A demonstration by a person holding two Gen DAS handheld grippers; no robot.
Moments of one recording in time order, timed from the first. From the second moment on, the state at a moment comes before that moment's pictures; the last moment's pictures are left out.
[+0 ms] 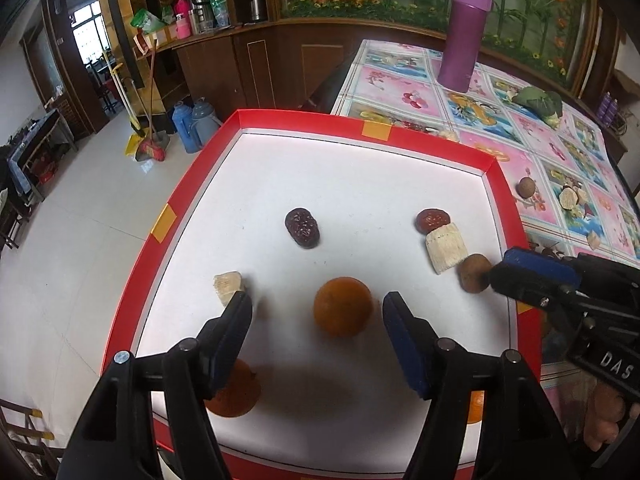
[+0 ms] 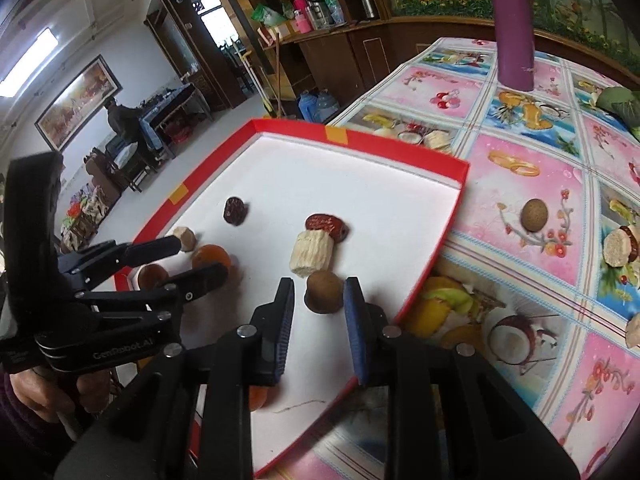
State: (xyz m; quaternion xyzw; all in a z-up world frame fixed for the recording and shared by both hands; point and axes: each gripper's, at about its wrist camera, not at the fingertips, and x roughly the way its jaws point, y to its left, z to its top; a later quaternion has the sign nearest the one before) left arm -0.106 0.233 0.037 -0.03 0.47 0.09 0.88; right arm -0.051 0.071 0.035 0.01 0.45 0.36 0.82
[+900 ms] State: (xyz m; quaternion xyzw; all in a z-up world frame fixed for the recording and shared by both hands) left arm -0.067 0.060 0.054 0.06 0.47 -0.05 0.88; right arm -0.016 -0.156 0.023 0.07 0.46 0.16 0.87
